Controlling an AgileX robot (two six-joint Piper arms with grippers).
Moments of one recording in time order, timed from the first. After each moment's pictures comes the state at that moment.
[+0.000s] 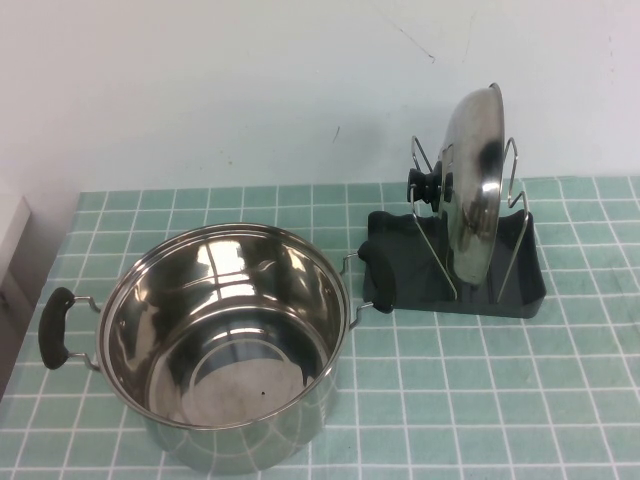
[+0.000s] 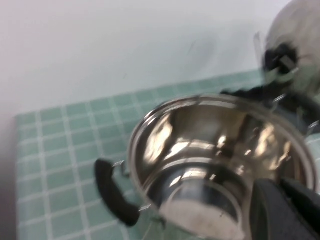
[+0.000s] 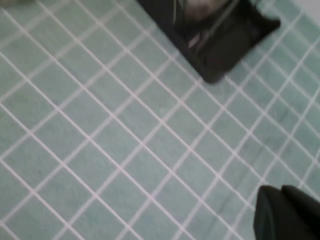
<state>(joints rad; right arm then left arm) 0.13 0.75 -0.76 0.21 0.93 -0.74 -0.91 0.34 -0.64 0.53 0.83 -0.65</state>
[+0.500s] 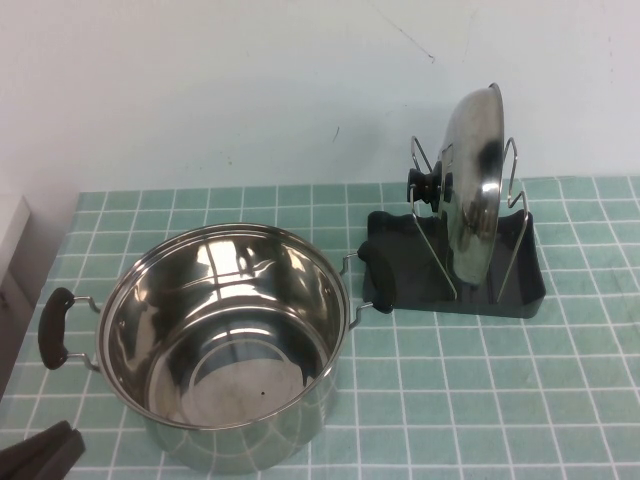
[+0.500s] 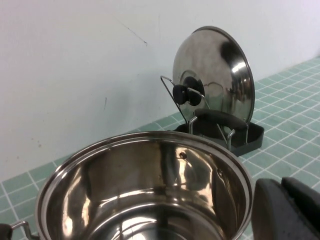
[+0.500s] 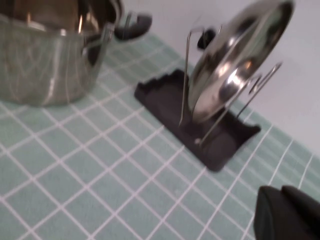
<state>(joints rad) 0.13 0.12 -0.38 0.45 0.77 -0.85 -0.91 0.13 -0.25 0.50 0.32 -0.52</state>
